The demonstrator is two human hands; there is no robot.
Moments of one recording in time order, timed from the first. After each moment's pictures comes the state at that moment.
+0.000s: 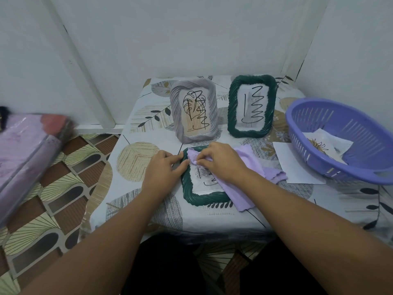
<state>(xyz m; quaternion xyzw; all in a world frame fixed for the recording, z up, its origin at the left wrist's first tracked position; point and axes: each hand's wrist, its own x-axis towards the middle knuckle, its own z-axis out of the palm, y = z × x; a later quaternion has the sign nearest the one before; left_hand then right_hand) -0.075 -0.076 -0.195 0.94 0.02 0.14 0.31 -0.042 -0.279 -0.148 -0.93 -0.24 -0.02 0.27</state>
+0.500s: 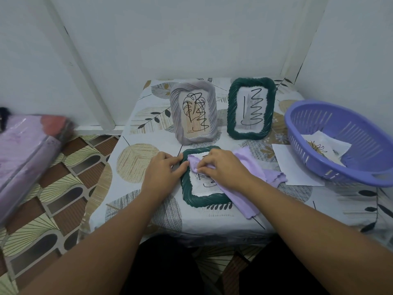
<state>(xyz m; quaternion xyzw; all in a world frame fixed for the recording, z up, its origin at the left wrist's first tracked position) -0.075 -0.076 -0.194 0.94 0.02 0.15 0.31 -0.051 -0.288 -0.156 -0.93 -0.26 0.00 0.28</state>
